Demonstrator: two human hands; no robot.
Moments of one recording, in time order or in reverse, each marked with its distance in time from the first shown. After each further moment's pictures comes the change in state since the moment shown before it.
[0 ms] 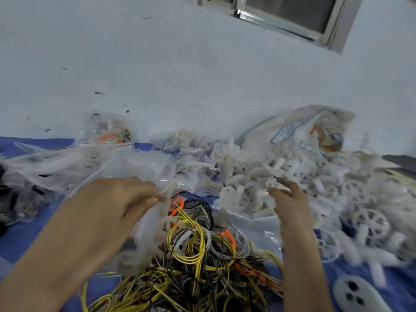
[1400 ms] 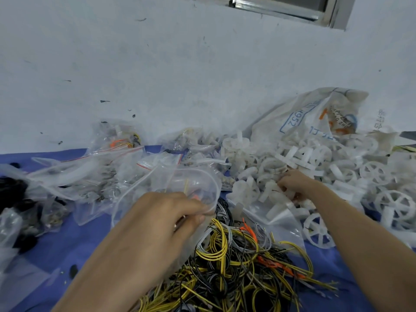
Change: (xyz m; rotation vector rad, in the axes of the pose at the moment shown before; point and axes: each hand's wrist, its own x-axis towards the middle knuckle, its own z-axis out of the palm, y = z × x) left_hand 0.000 0.037 0.004 -0.092 -0.104 0.043; right_hand 0.124 0.033 0.009 -0.618 -0.310 0.122
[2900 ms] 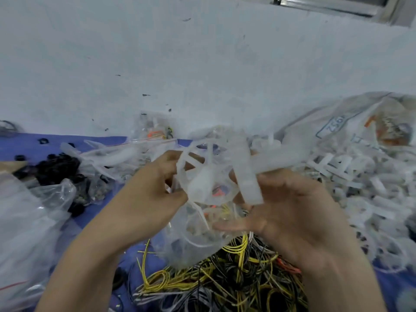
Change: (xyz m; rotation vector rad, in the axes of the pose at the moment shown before) left_hand -0.006 -0.019 -0.023 -0.313 0.083 -0.171; right_hand -0.258 -0.089 0.031 1.232 -1.006 -0.494
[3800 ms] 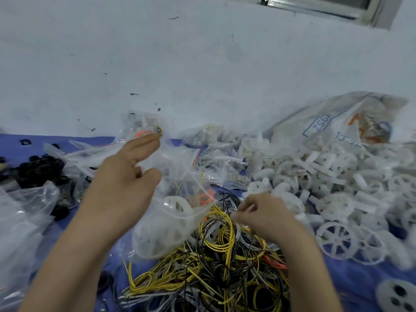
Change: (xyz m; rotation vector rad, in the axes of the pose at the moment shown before) left_hand 0.002 0.004 0.004 -0.058 0.388 -0.160; right_hand 0.014 0.014 -0.054 -1.487 0.518 0.392
